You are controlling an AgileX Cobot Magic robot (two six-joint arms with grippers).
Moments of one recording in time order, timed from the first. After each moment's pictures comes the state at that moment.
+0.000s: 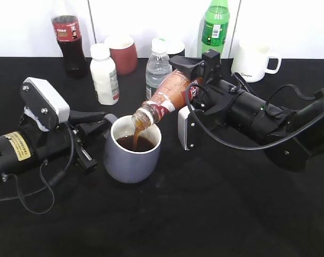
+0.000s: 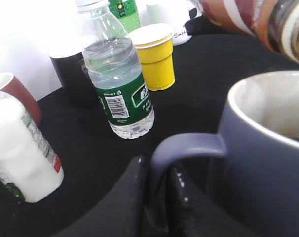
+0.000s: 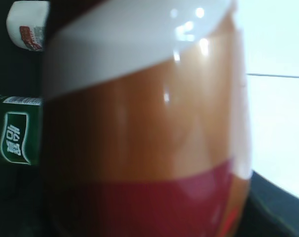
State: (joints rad) left arm -0.38 1.84 -0.46 0.43 -1.08 0.15; right arm 0.48 2.03 -0.77 -0.28 -1.20 -1.51
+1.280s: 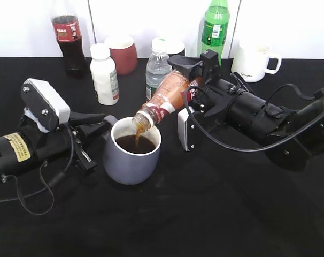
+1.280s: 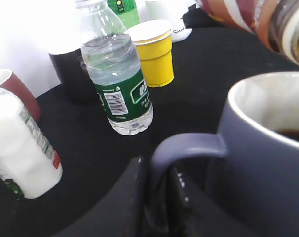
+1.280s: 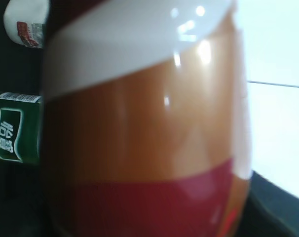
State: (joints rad) left arm -0.38 1.84 -0.45 0.43 -1.07 0.15; right arm 0.48 2.03 -0.77 -0.29 -1.20 -1.56
